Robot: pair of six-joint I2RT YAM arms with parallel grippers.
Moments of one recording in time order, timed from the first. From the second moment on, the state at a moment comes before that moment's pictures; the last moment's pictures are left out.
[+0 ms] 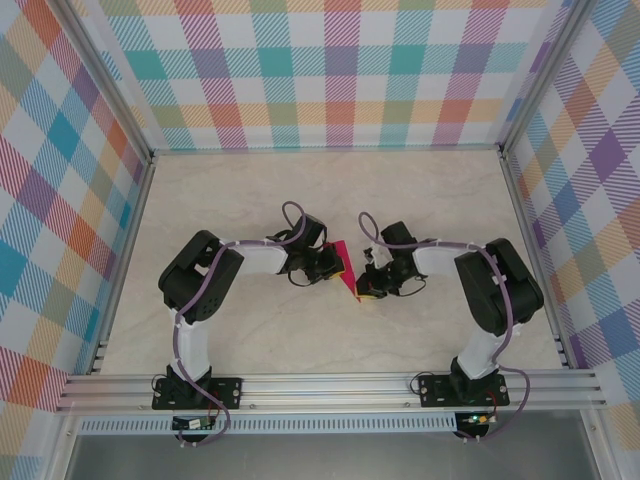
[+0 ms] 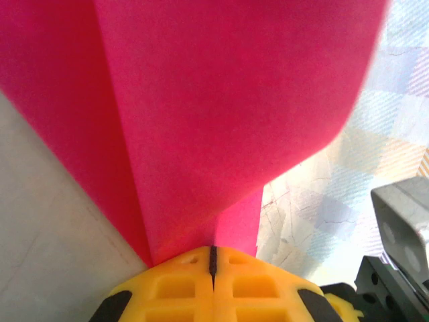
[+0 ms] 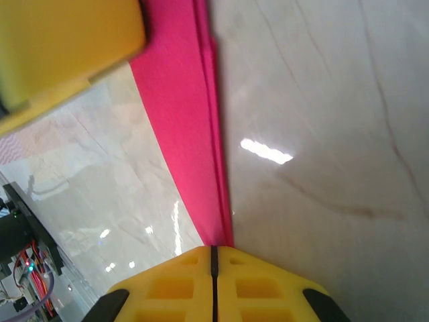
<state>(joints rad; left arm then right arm) -0.65 1.97 1.08 -0.05 0.45 -1.02 0.45 1.73 0.81 -0.40 -0.67 0.43</state>
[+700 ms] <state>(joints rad) -0.65 1.97 1.08 -0.05 0.44 -1.01 0.48 1.78 0.97 -0.43 -0.71 0.45</state>
